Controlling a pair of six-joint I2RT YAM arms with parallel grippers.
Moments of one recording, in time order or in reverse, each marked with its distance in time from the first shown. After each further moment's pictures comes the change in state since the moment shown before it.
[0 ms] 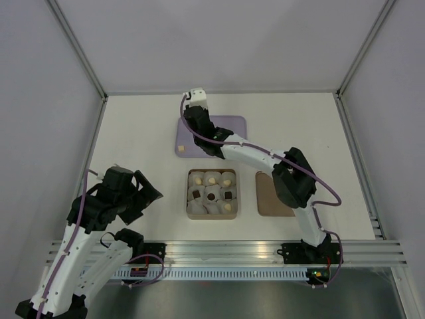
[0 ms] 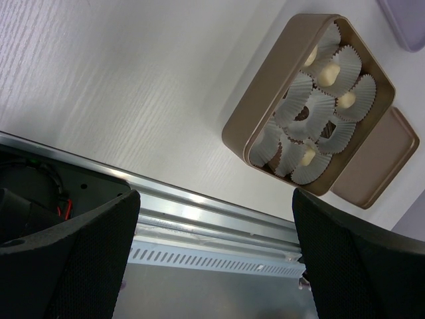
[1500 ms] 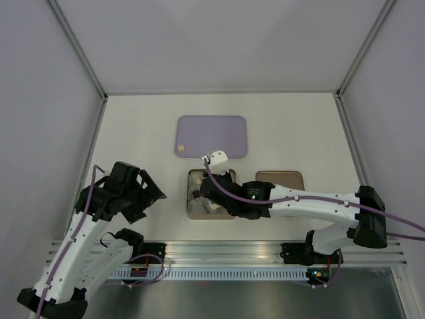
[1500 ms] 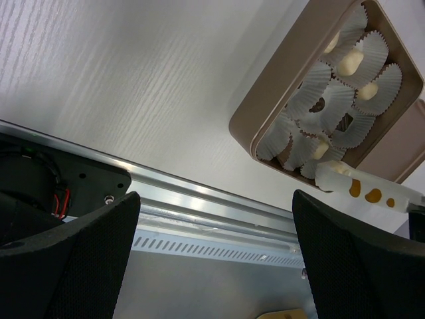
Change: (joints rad) left arm 0.000 0.099 -0.007 0.003 0.048 0.000; right arm 0.434 -0.707 -0.594 -0.533 -0.002 0.425
